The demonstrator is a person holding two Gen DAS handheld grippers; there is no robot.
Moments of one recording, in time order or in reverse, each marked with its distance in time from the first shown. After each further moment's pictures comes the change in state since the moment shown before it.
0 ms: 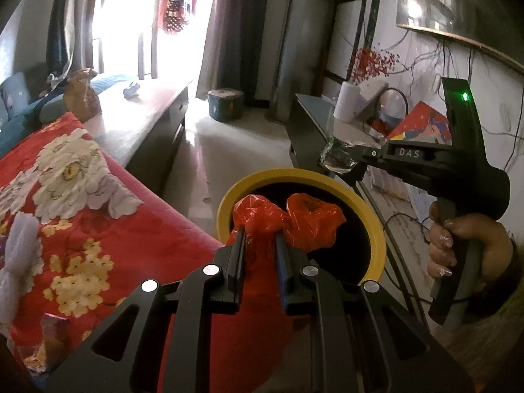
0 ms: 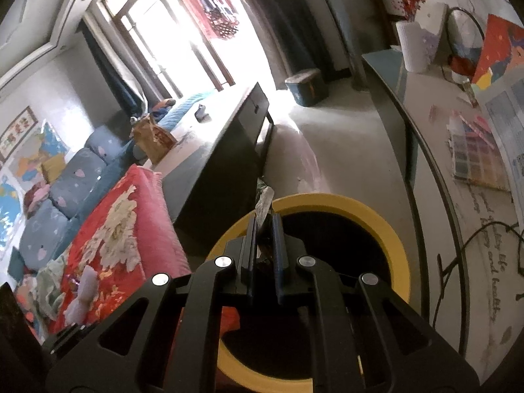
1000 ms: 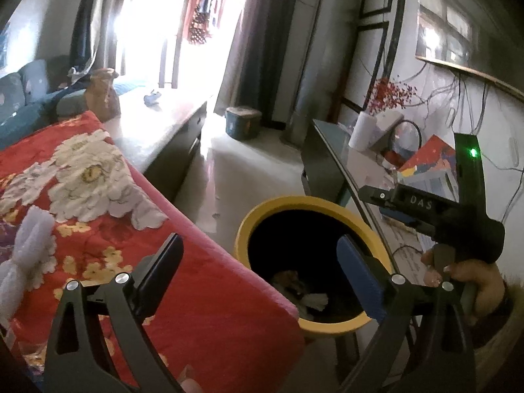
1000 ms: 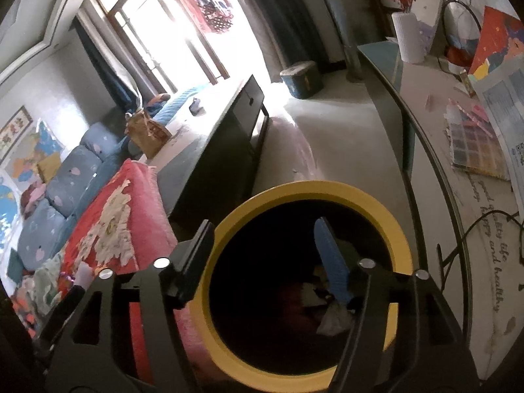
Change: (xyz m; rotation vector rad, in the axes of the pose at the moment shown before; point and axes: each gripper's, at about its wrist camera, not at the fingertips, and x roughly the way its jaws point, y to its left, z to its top) left arm -0.019 0.024 0.009 -0.110 -0.113 0.048; right arm 0.004 0.002 -0.007 0.007 0.024 -0.014
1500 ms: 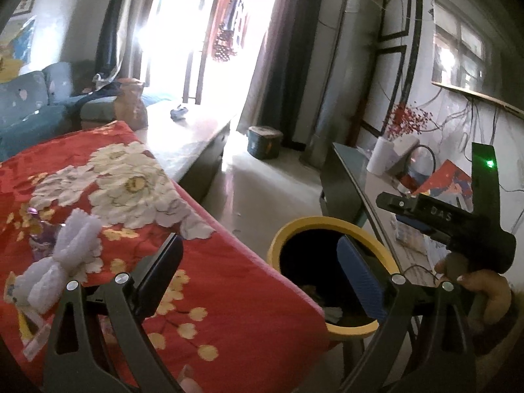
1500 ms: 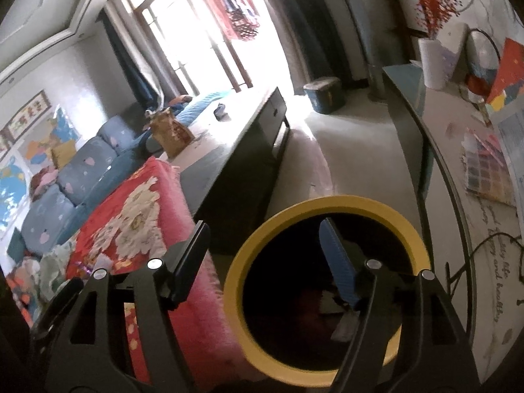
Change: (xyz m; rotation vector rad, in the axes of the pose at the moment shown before) left arm -0.044 0.032 0.003 -0.054 -0.088 0.082; right arm -0.021 0.046 -0.003 -0.101 -0.042 0.061
